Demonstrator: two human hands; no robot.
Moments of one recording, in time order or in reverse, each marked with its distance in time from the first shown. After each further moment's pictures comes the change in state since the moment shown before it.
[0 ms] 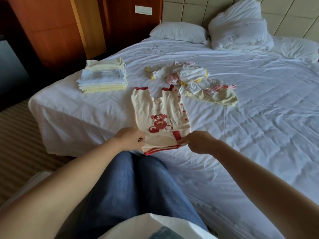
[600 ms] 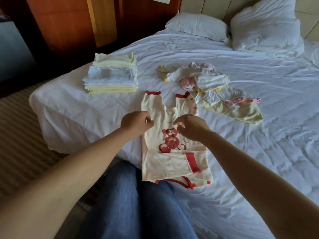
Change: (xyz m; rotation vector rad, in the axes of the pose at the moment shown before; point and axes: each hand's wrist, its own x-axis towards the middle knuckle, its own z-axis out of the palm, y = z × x) left_hand 0.084 -0.049 -0.044 -0.215 0.324 -0.269; right_hand 0.136 -0.024 -0.061 0.161 0.187 -0.054
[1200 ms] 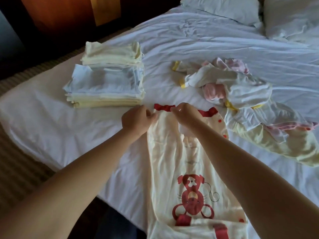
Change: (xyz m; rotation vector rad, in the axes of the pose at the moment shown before) left_hand 0.183 -0.085 0.057 -0.078 0.092 -0.254; right_hand 0.253 0.015 0.047 0.261 -0.032 0.350
